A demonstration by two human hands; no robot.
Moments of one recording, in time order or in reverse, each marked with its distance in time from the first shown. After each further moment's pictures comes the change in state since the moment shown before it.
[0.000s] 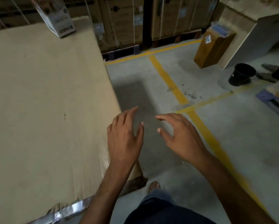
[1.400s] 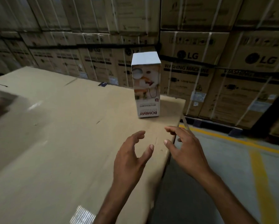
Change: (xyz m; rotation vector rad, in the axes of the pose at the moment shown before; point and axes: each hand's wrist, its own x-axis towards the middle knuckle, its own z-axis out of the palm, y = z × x) left_hand 0.515 -0.167 0.023 -0.161 0.472 -0.562; right_hand 0.688 -0.050 0.129 0.429 -0.278 -0.492
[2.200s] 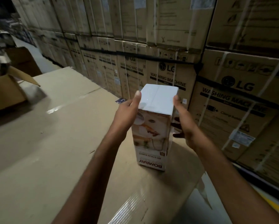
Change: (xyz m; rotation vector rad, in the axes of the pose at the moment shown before) left_hand 0.354 0.054 0.038 -0.267 0.216 -0.403; right_hand 0.376 0.025 0.004 0.648 -0.413 0.392
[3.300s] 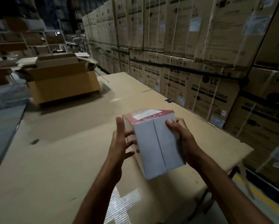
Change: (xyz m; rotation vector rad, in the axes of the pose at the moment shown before) left_hand -0.332 -0.068 -0.229 -0.355 0.275 -0.206; right_hand -0.270 0.049 0.177 0.087 -0.501 -0.193
